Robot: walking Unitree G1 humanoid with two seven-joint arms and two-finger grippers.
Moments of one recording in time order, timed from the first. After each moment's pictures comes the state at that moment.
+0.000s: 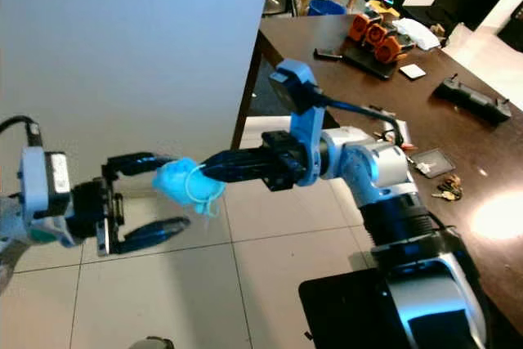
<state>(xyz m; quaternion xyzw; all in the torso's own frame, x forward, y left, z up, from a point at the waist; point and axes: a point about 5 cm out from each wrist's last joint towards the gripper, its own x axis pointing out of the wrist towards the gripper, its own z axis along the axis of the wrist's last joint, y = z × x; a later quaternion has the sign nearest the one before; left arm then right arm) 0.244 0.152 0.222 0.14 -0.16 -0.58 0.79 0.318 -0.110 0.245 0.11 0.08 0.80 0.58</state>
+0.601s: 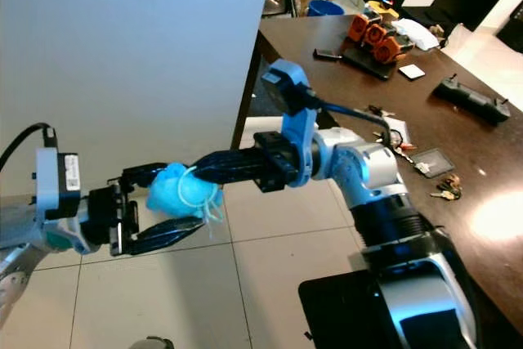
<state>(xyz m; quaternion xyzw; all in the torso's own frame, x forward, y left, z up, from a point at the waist) 0.242 0.138 0.218 0.09 -0.16 -0.59 0.79 0.317 -0.101 0.244 0.11 0.06 0.81 0.57</state>
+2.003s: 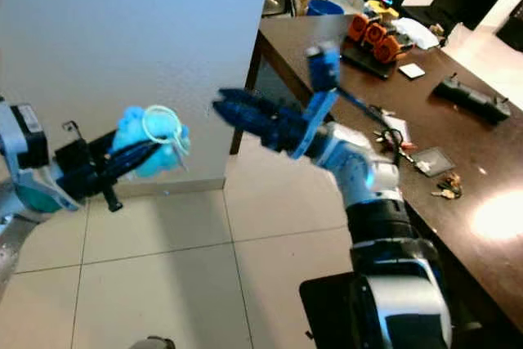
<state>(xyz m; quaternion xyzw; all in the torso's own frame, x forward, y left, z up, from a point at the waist) 0.274 0.179 0.249 0.05 -0.21 -0.40 0.89 0.351 -0.134 0.256 0.19 -0.11 0.63 0.75</state>
